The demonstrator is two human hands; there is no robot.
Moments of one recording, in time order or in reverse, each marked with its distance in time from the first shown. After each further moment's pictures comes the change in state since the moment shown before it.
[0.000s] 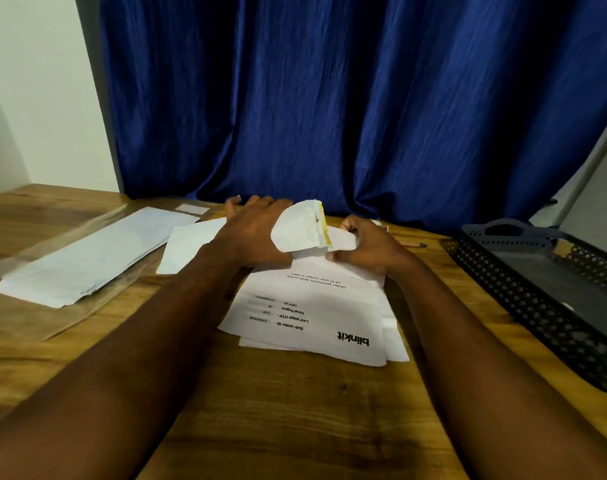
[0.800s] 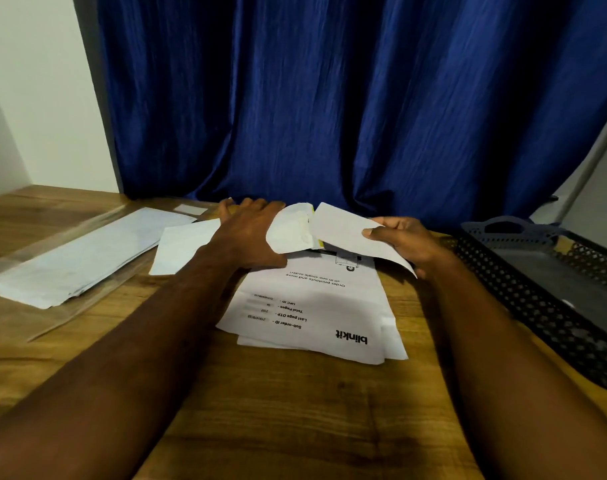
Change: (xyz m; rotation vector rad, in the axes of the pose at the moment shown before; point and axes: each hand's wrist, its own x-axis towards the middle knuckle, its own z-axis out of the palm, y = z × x) left_hand 0.000 -0.011 0.011 0.042 0.047 0.002; right_hand -0.010 0.034 -0.037 0.734 -0.014 0.182
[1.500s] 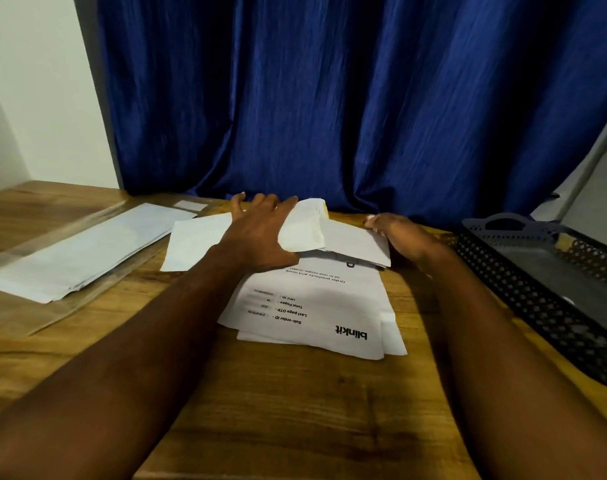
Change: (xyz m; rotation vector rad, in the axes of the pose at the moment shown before) left_hand -0.003 0.017 0.004 0.029 0.041 0.063; right_hand 0.006 -0.012 0.010 -0.437 0.166 0.110
